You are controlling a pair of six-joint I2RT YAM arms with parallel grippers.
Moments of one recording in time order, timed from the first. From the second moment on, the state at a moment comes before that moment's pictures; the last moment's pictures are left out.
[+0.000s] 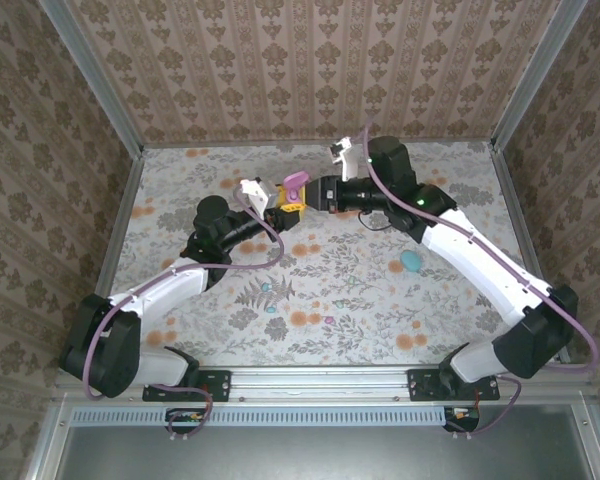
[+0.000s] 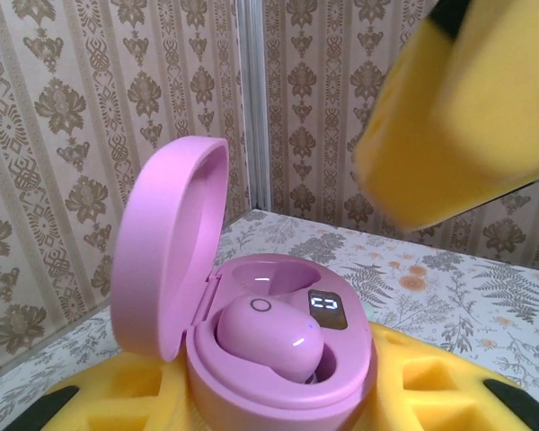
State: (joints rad) left arm -0.54 1.32 0.72 0.66 0.58 0.01; right arm 0.55 1.42 1.41 -0.40 -0.52 0.54
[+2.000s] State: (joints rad) left arm -0.36 0.87 0.51 0.47 0.59 -0.08; right arm 0.86 1.50 0.67 -0.30 -0.27 1.22
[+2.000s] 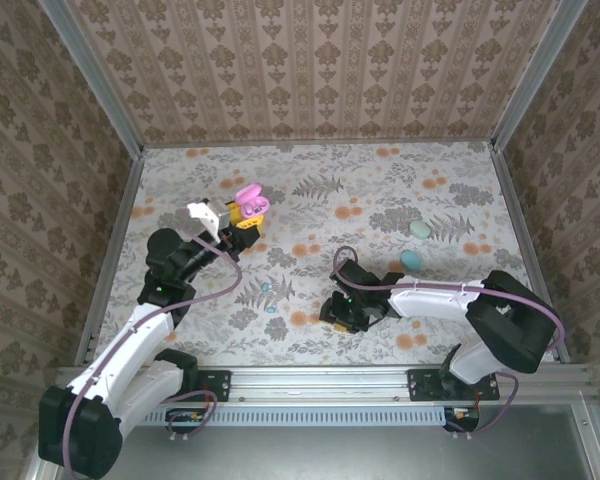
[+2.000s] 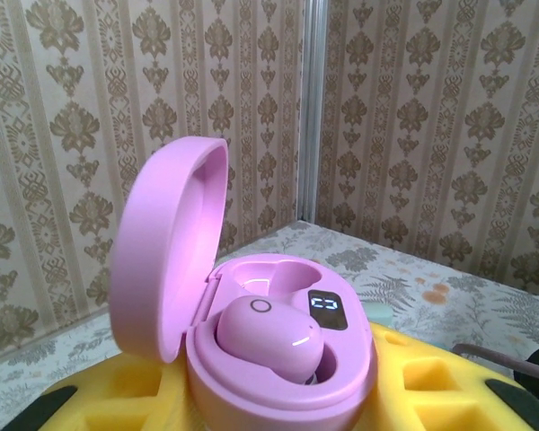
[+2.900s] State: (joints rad) left arm -0.34 0.88 0.56 0.41 0.60 -0.07; right arm 0.86 1.73 0.97 -0.39 -0.27 1.08
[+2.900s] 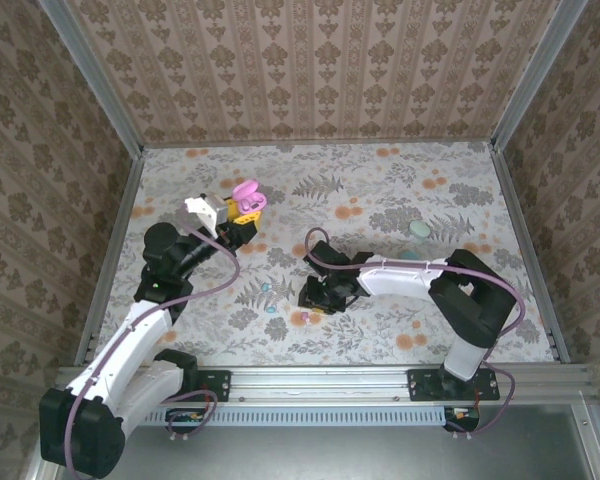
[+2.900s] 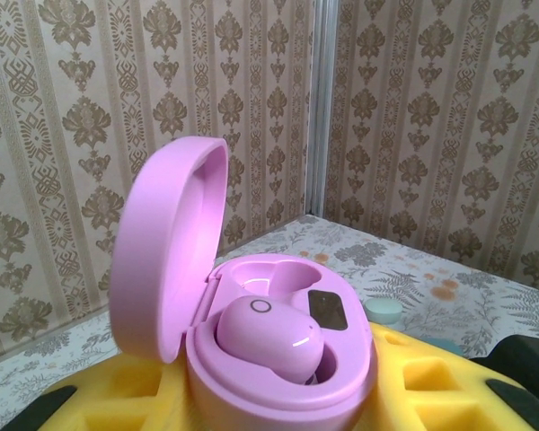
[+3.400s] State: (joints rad) left arm -0.30 0.84 0.56 0.38 0.58 -0.05; right arm 0.90 1.80 1.16 -0.65 -0.21 1.00
